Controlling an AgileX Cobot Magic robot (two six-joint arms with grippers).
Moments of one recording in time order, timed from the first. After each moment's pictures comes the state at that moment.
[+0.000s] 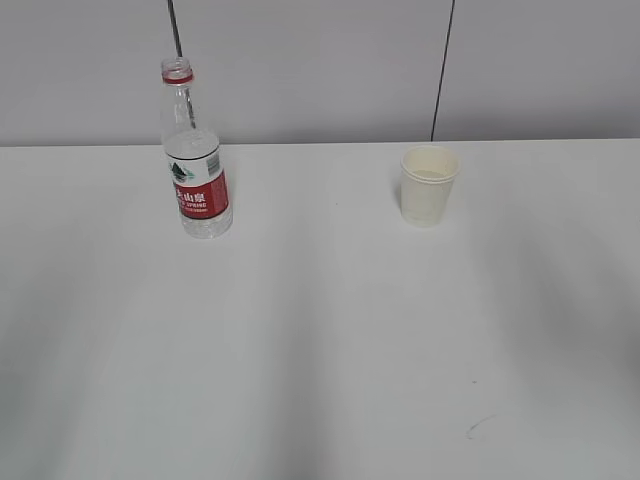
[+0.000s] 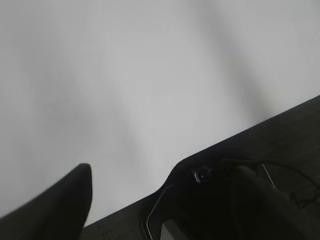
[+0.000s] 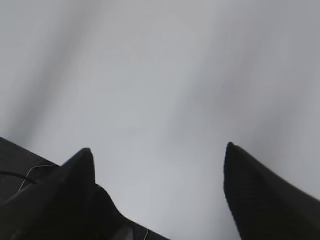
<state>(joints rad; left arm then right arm) -0.42 0.68 -0.87 -0.03 1.23 -0.04 0.08 0.99 -1.01 0.22 1.12 -0.33</state>
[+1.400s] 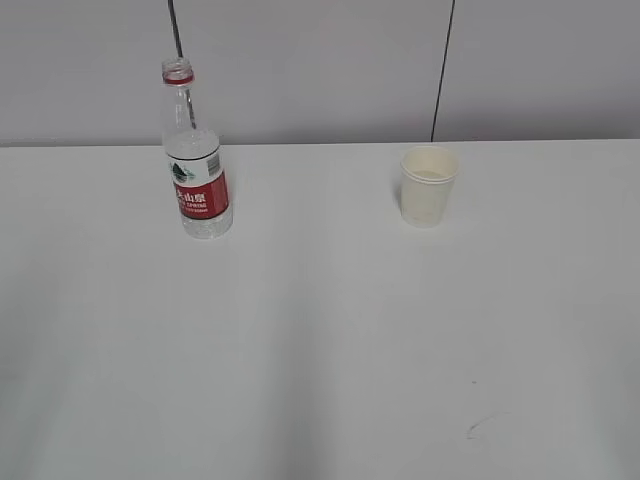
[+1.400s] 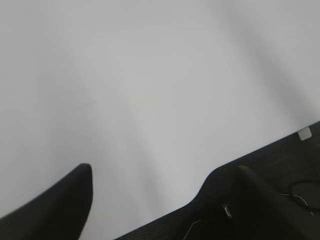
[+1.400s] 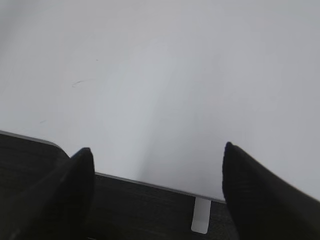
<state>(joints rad) -0.42 0.35 -0.54 0.06 1.07 -0.04 0.09 -0.02 -0.48 0.00 1.27 -0.10</state>
